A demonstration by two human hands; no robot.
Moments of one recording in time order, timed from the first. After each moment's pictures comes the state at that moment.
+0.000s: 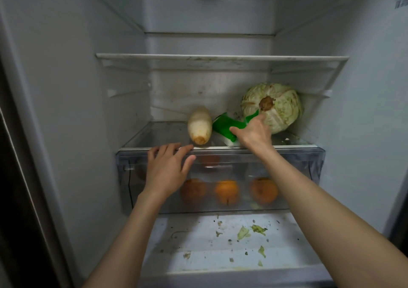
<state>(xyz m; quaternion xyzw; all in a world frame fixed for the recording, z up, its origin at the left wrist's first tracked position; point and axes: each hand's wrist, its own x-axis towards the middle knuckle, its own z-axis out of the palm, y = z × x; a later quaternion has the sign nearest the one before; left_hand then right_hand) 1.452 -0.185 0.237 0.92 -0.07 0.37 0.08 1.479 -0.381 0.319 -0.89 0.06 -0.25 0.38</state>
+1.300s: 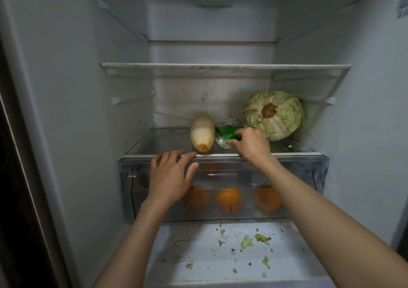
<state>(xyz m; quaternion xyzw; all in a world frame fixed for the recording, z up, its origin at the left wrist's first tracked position) 1.451 -0.186 0.237 0.93 -0.06 0.35 0.07 1.498 -0.382 0.308 -0.95 -0.05 -0.26 0.18</state>
